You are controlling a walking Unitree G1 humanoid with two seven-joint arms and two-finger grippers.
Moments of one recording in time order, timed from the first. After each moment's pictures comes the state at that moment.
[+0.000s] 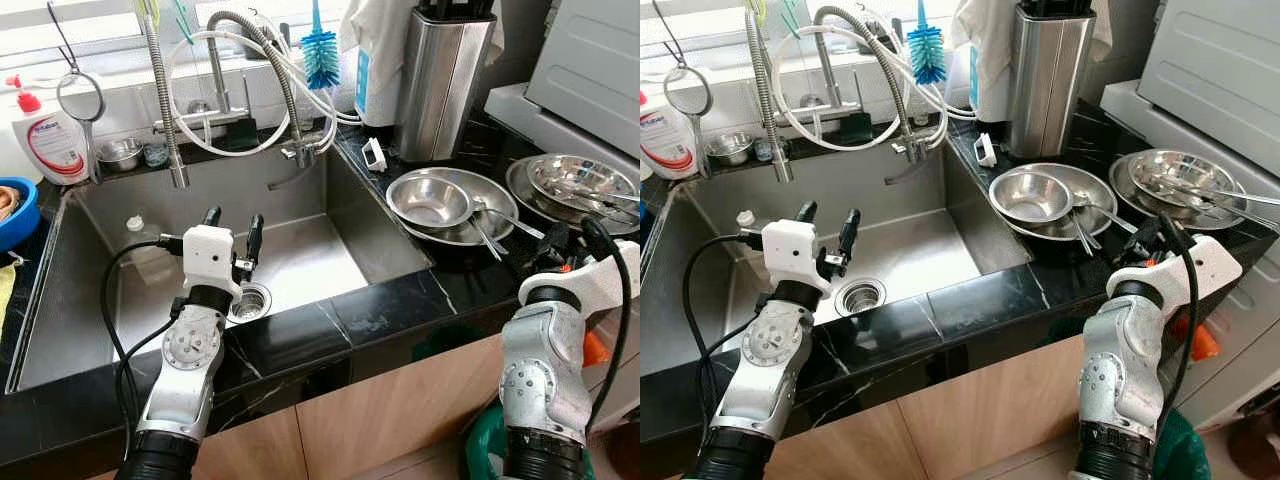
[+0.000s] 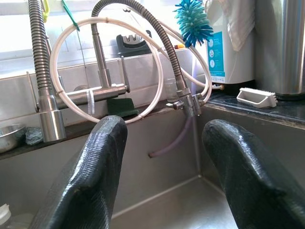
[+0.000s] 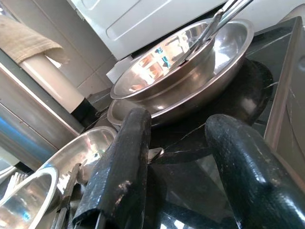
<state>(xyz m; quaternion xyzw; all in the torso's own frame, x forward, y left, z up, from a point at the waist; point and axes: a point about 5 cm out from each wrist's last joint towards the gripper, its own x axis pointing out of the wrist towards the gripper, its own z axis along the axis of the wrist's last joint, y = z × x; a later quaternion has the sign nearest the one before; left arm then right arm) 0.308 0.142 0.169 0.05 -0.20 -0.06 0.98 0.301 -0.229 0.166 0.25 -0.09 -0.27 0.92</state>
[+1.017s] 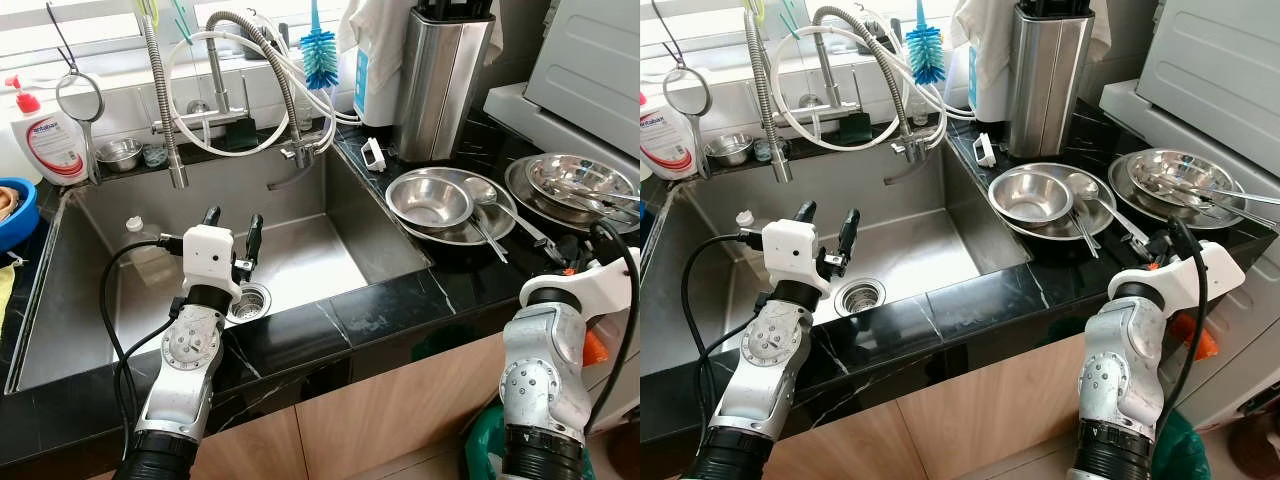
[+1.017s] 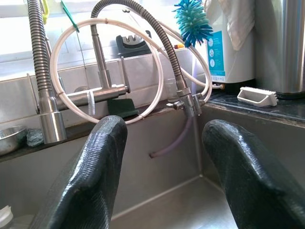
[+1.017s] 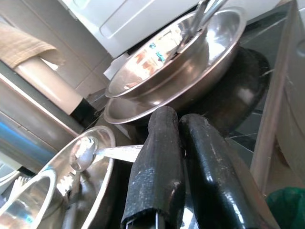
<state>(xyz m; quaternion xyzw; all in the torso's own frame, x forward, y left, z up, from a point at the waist) 0.308 0.142 0.169 0.06 -0.20 -0.05 0.98 0.303 -0.229 0.165 0.28 -0.09 -0.27 0.92</state>
